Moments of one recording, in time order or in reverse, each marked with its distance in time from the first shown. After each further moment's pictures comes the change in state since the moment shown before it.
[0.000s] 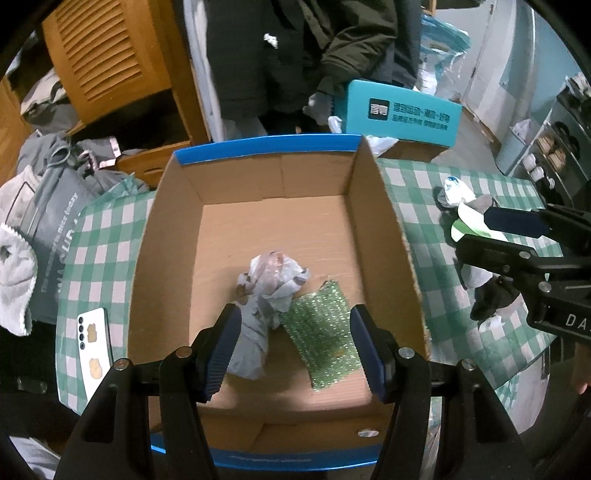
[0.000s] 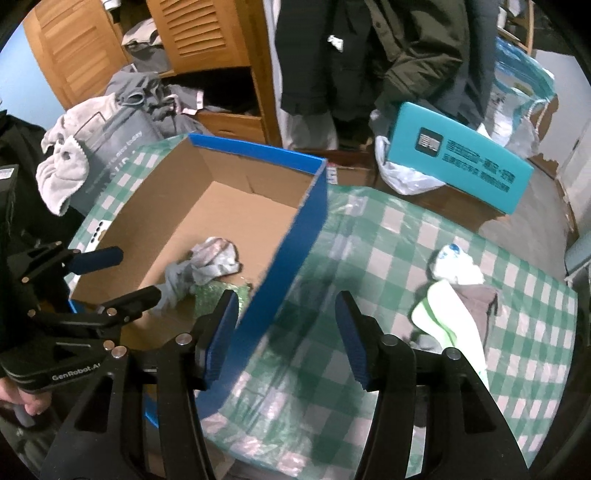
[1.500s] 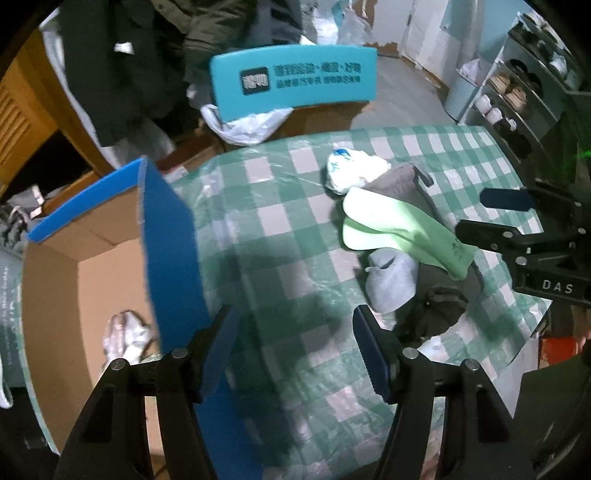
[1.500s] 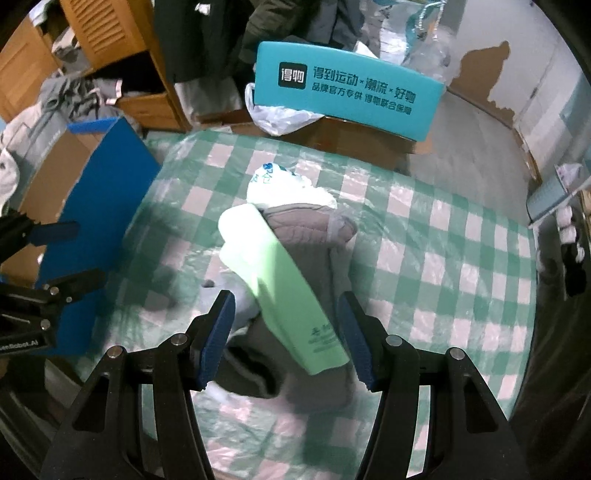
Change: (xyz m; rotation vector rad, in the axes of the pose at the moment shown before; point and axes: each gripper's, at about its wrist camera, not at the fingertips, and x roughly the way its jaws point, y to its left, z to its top) left arm 0.061 -0.158 0.049 0.208 0.124 -0.127; right arm -0.007 -0.183 -0.058 0.102 0.124 -0.134
